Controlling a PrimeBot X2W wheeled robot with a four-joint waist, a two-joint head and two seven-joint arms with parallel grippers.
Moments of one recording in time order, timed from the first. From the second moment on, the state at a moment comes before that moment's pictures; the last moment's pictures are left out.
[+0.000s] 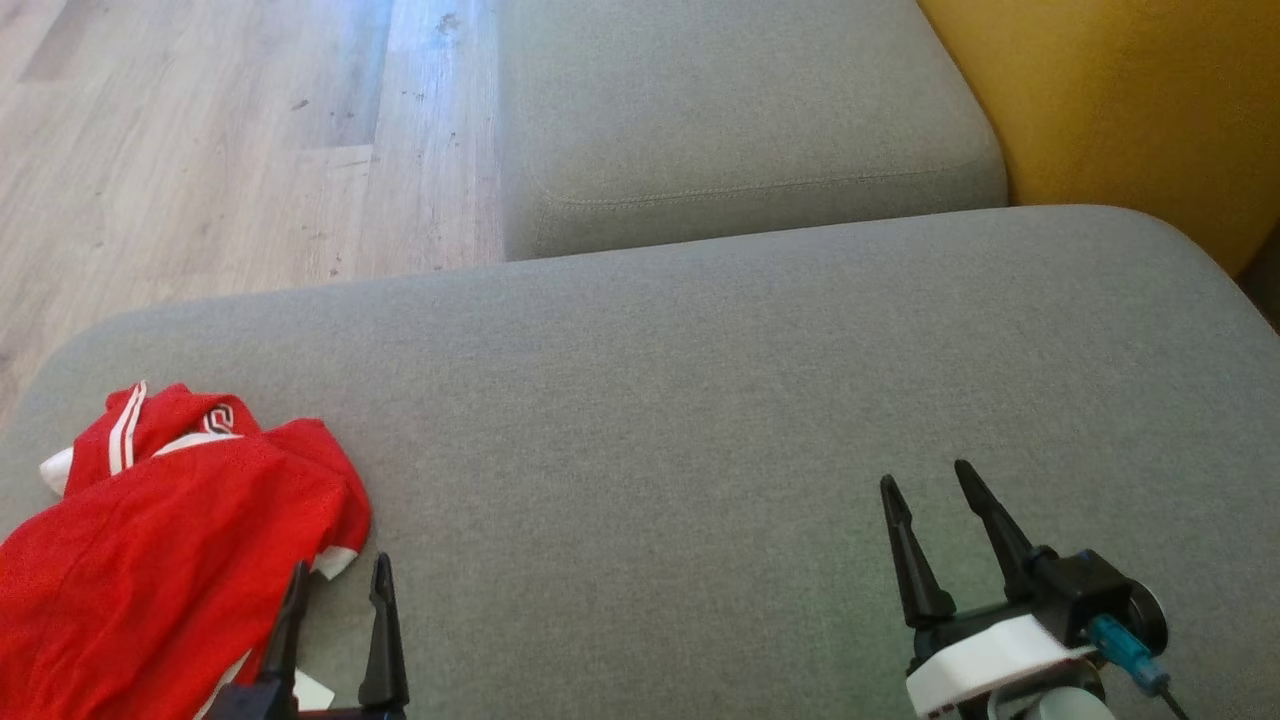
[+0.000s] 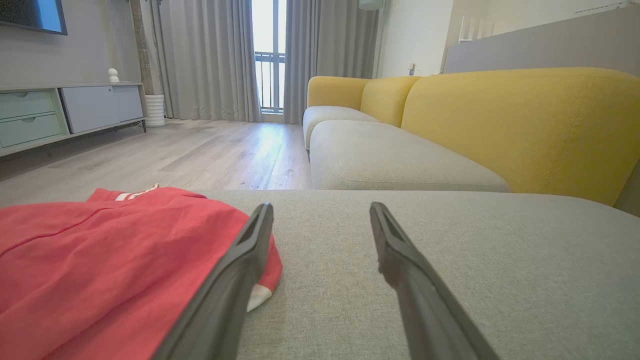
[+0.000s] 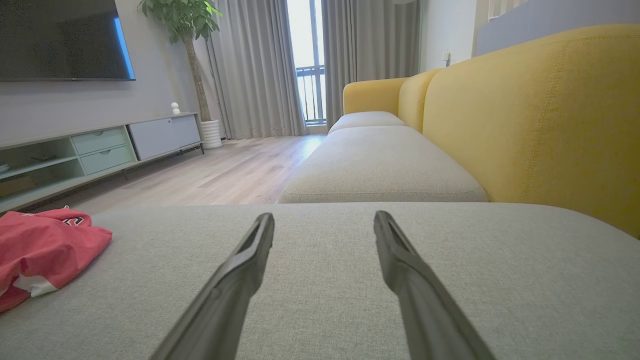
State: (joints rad) left arm 0.16 0.04 -0.07 0.20 -0.15 -0.03 -0.25; right arm 0.04 -0.04 0.16 0.27 0.10 0.13 -0.25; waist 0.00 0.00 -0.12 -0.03
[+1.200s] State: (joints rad) left arm 0.22 0.05 0.10 0.19 -0.11 -0.05 -0.25; right arm 0.10 -0.04 0.22 0.31 0.14 0.13 -0.25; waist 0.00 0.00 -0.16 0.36
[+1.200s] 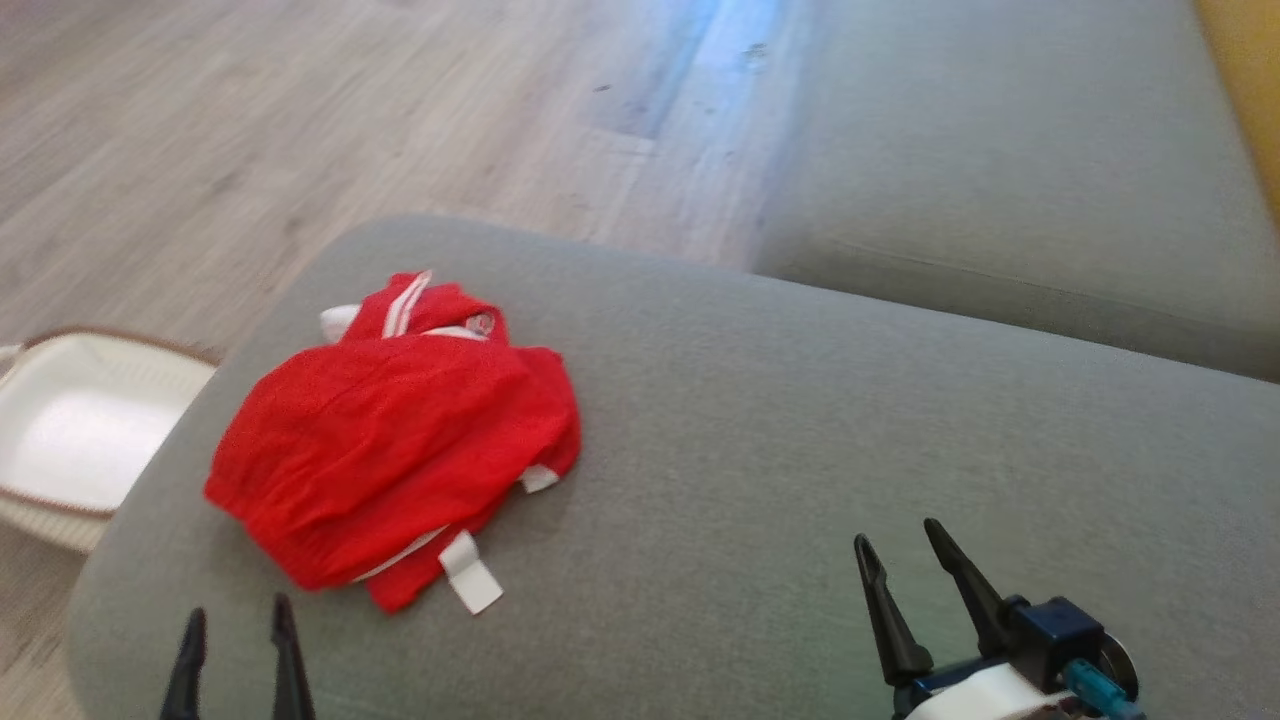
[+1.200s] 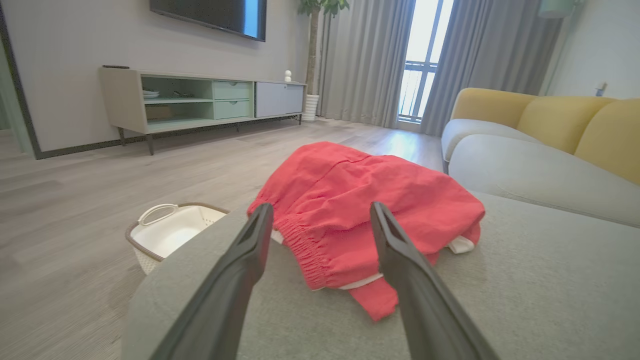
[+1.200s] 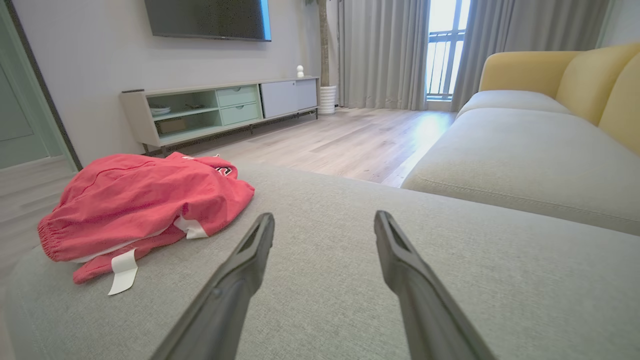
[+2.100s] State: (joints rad) left arm -0.54 0.22 -0.01 0.32 -0.09 -0.12 -0.13; right arm -0.02 -0.19 0.13 0.22 0.03 0.13 -0.25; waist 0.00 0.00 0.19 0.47
